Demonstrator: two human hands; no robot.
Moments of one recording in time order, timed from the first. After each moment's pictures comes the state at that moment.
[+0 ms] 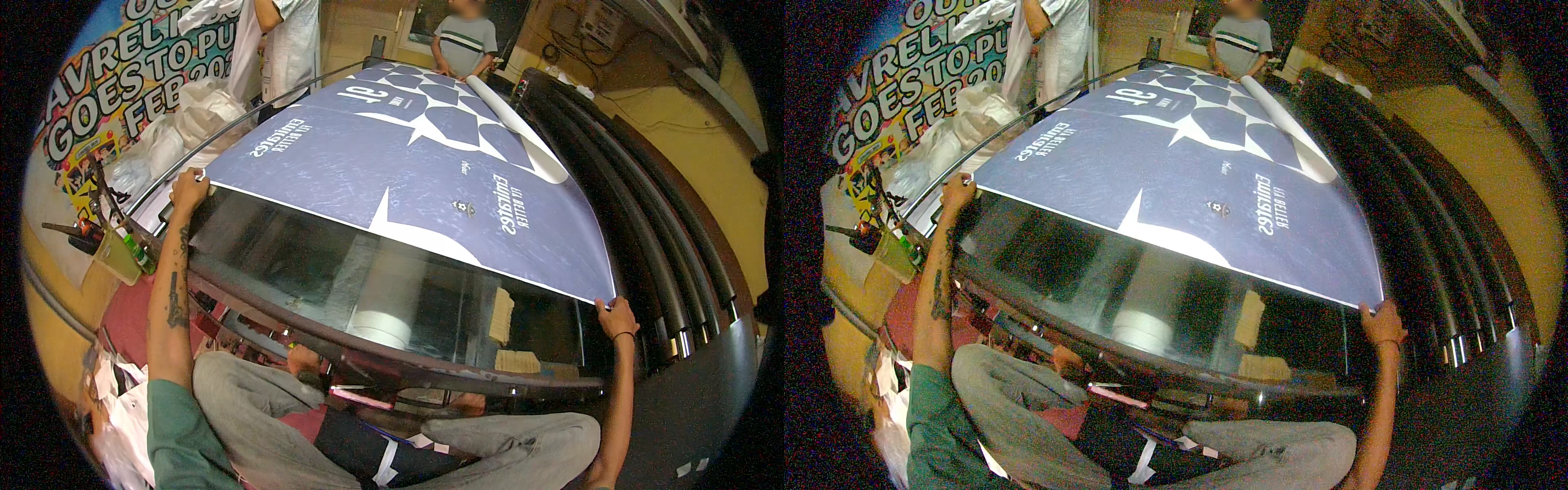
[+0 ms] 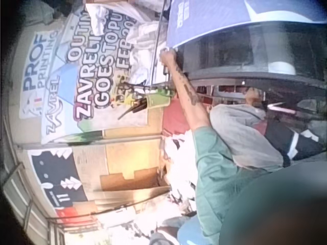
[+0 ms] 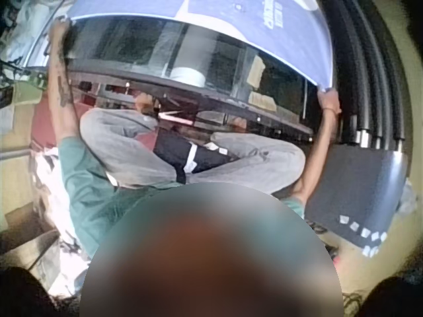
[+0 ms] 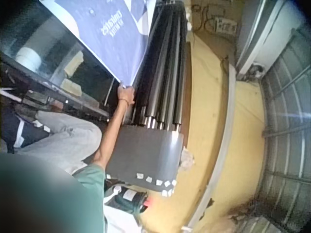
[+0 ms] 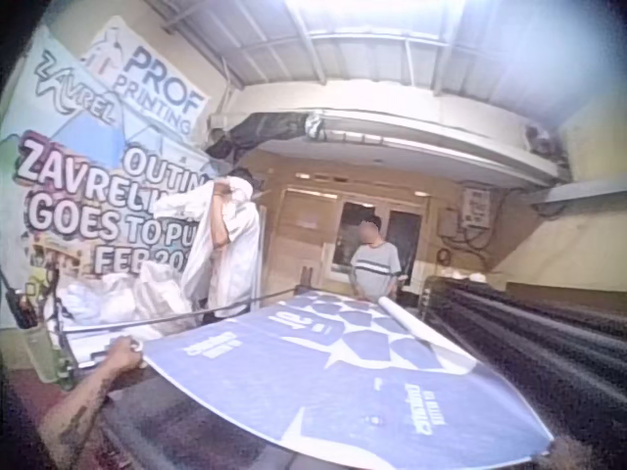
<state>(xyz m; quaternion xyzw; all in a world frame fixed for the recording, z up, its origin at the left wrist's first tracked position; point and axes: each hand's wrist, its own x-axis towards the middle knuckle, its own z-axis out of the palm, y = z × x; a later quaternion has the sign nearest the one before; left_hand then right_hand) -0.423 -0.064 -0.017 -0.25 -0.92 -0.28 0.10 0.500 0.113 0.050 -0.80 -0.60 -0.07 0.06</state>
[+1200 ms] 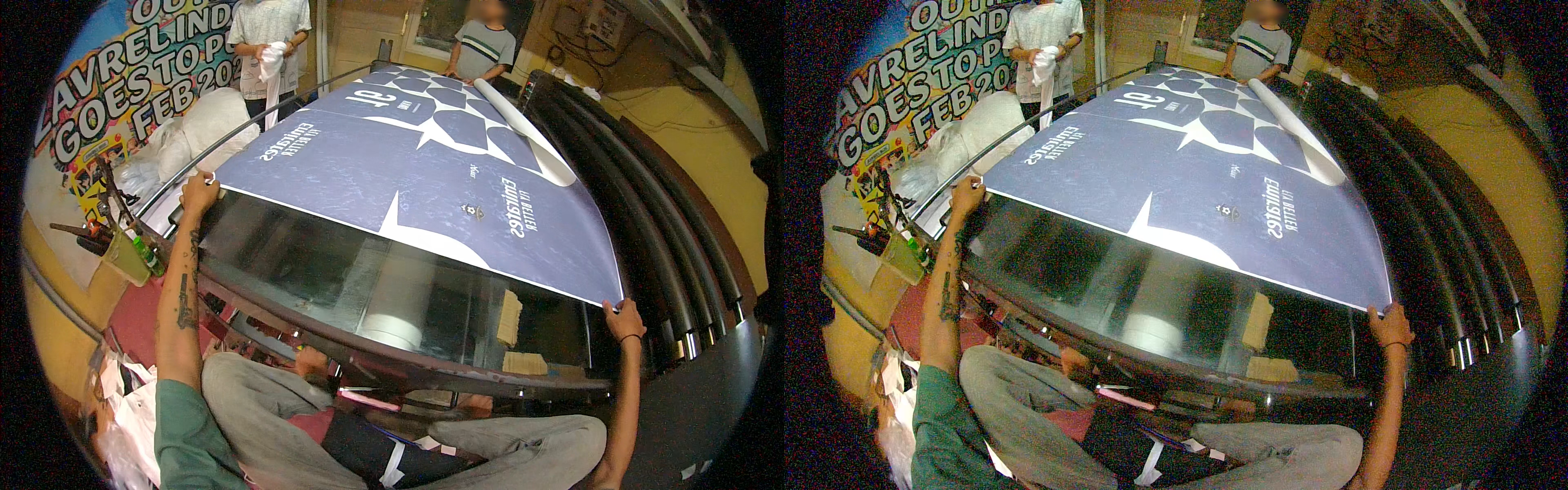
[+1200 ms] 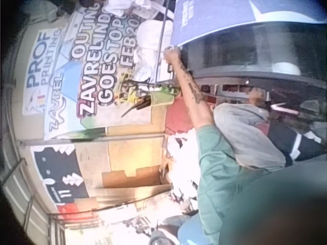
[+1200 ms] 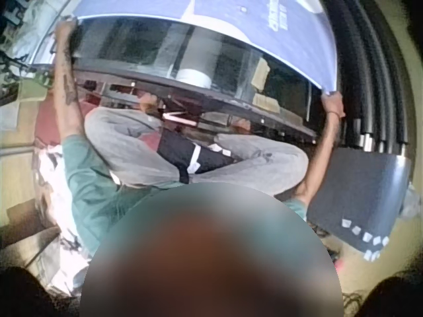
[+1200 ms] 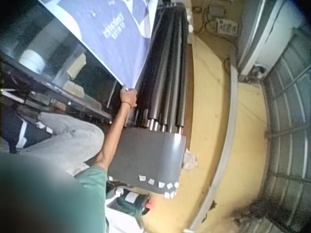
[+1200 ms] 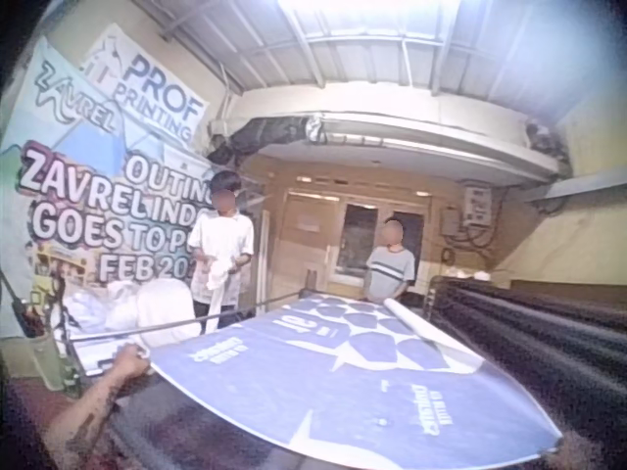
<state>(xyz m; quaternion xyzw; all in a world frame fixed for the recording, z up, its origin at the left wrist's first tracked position) -0.429 -0.063 -0.021 -0.26 -0.92 -0.26 0.11 0.513 0.122 0.038 -0.79 -0.60 -0.10 0.08</state>
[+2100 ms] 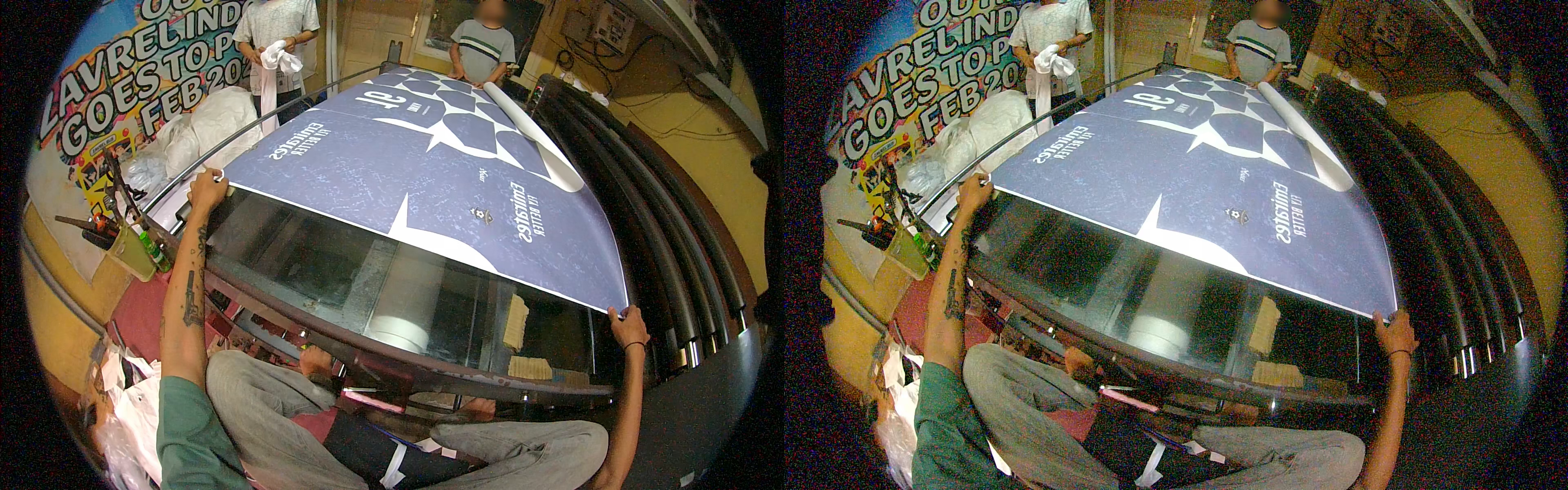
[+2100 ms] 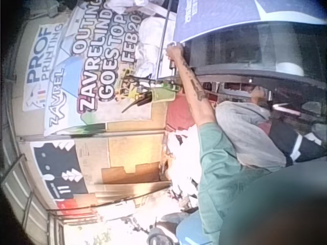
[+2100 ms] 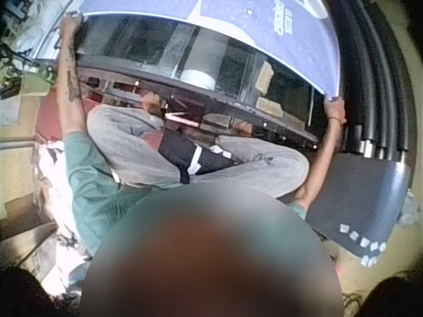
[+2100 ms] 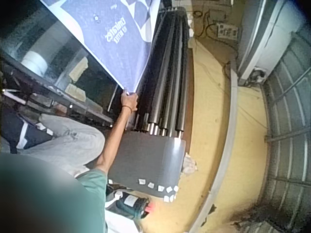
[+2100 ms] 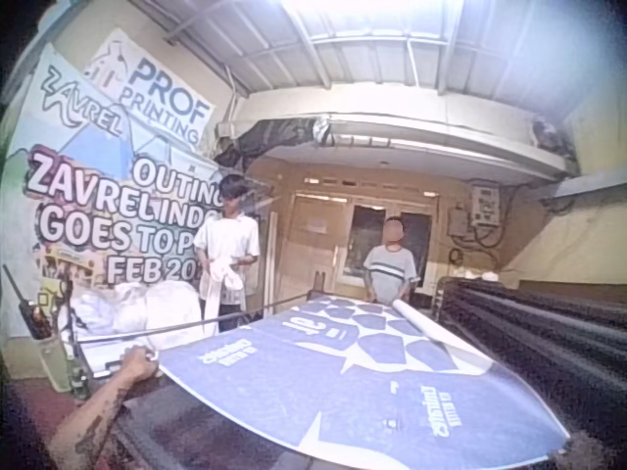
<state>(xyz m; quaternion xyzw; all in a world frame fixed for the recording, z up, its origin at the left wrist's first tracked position) -0.420 -0.065 -0.016 -0.26 -0.92 -0.28 0.09 0.498 0.109 0.049 -0.80 -0.59 -0.08 0.07</state>
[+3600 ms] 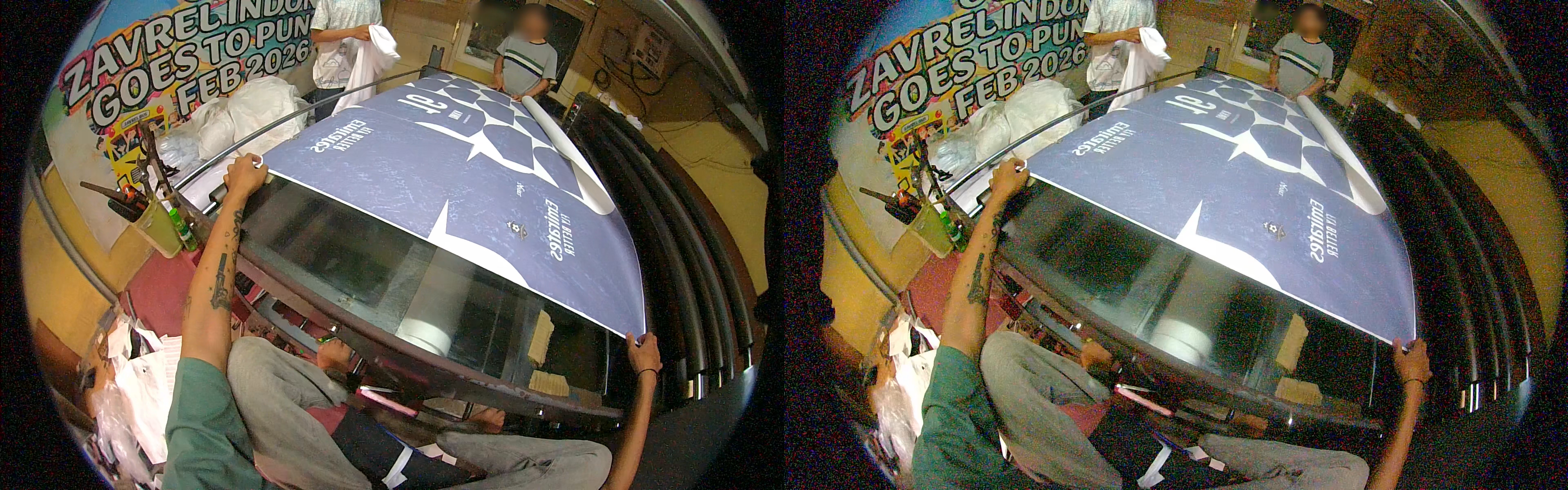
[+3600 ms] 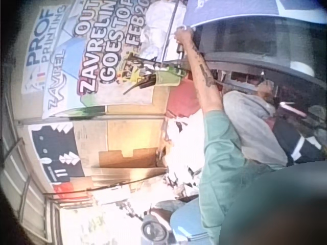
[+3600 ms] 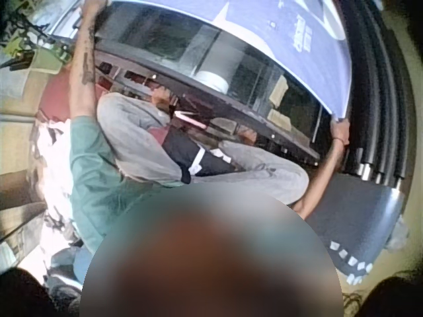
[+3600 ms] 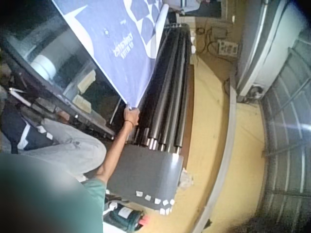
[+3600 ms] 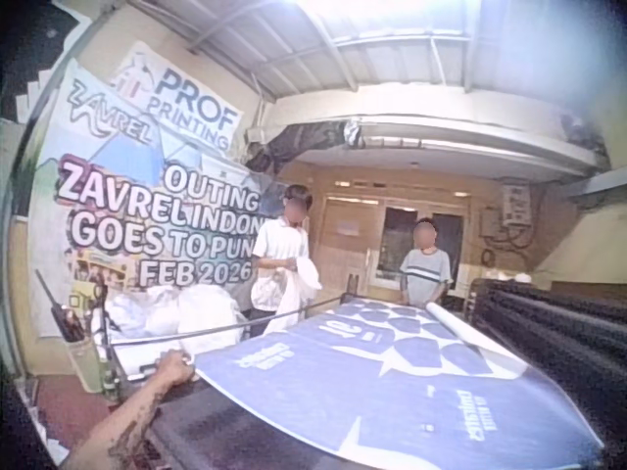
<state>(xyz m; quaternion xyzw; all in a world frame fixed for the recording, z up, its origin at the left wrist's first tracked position) -0.402 -0.068 -0.009 -0.25 -0.92 -0.29 0.09 0.523 0.127 0.035 -0.79 -0.60 -0.11 0.07</state>
